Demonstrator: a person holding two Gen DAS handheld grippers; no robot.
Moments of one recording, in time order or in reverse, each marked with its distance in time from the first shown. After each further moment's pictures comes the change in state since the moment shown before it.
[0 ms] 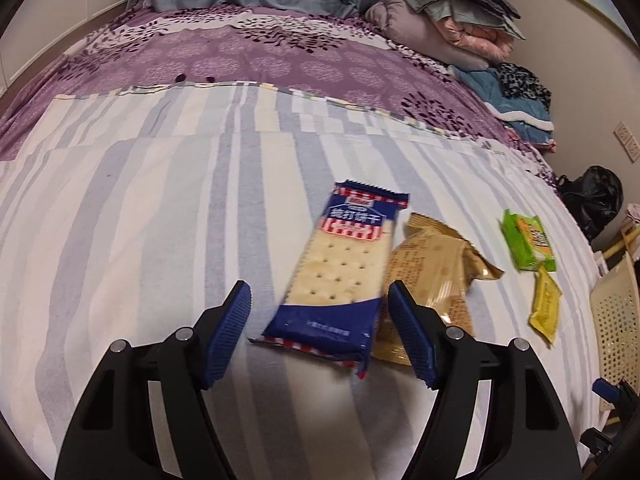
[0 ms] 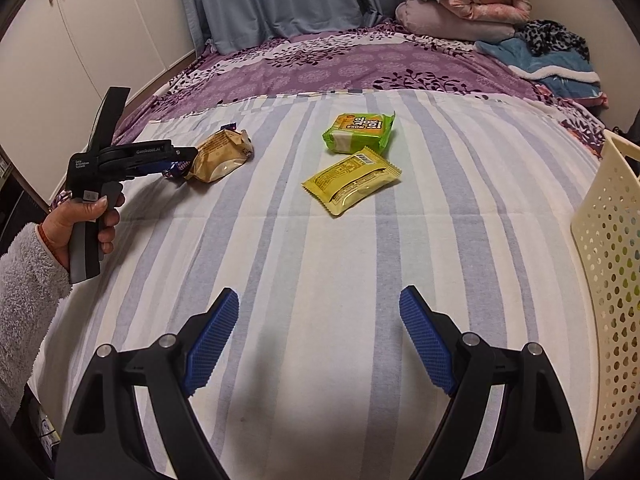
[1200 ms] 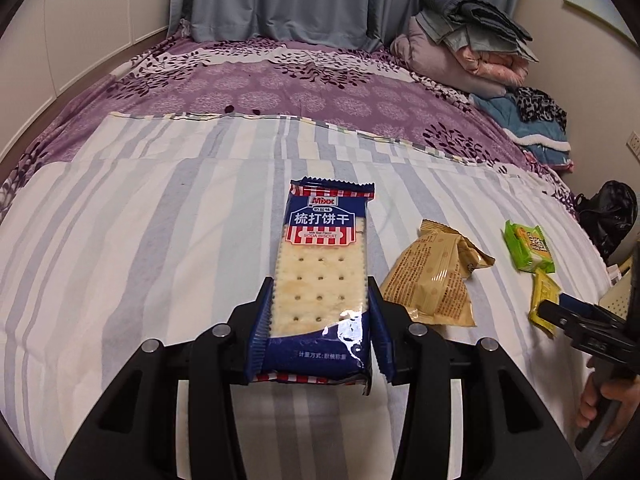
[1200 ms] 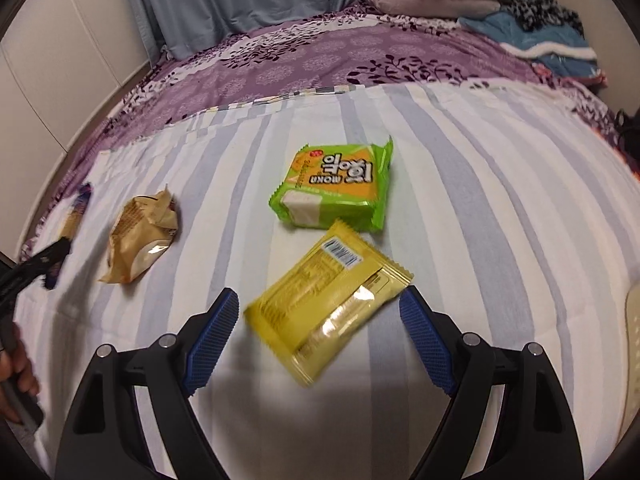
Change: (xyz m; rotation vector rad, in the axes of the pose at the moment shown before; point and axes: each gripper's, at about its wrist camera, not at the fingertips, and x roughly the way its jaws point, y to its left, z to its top) left arm -0.068 0.006 -0.028 -0.028 -0.129 0.103; right arm 0.111 -0.015 0.089 0.092 0.037 -0.077
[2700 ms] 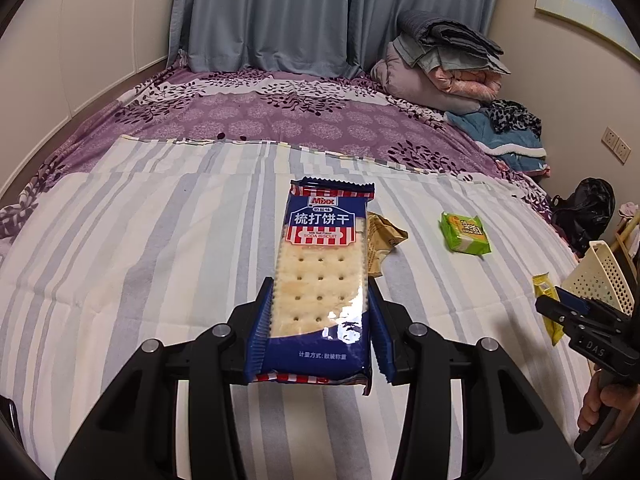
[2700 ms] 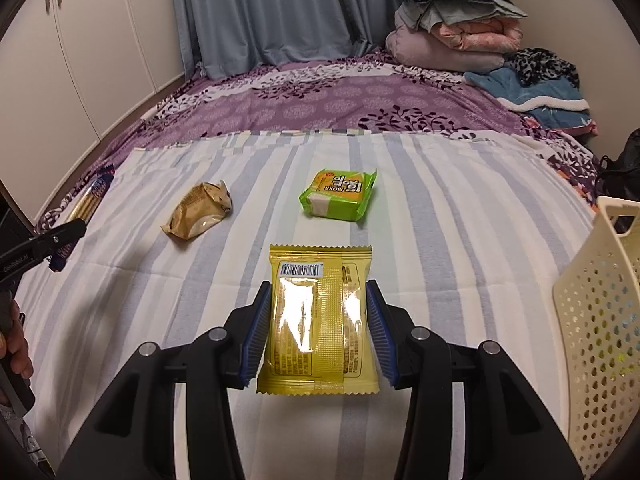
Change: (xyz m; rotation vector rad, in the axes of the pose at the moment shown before) left arm -0.097 -0.049 -0.047 0.030 -0.100 -0.016; right arm -0.113 -0.008 -0.051 -0.100 -0.152 0.027
